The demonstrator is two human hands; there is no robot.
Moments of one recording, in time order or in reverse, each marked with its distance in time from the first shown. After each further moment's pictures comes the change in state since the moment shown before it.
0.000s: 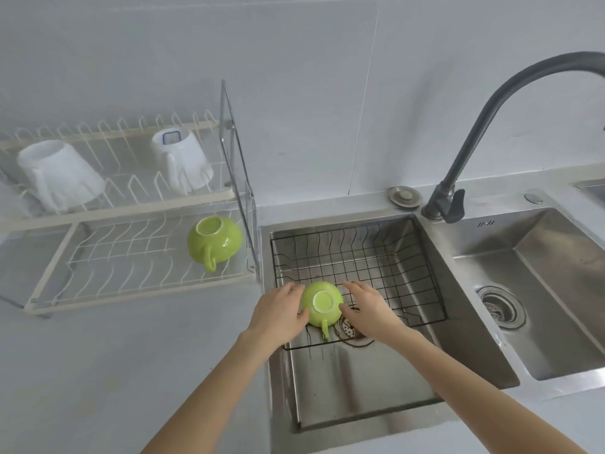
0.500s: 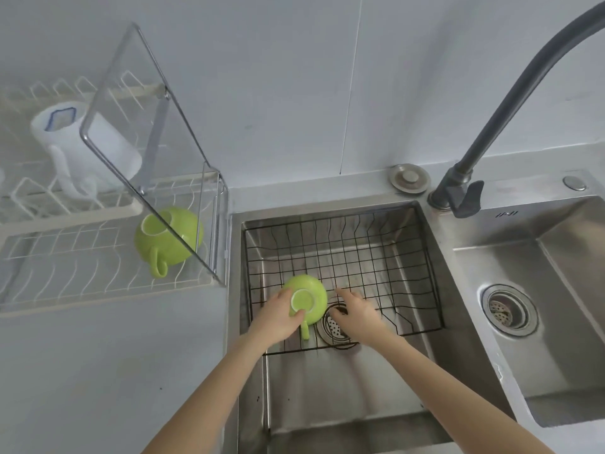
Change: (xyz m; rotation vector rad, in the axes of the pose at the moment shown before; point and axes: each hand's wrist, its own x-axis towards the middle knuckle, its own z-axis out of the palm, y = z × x) left_hand 0.085 0.019 0.061 -0.377 -0.212 -0.289; right_hand 0.065 0.057 0.005 0.127 -0.205 0.115
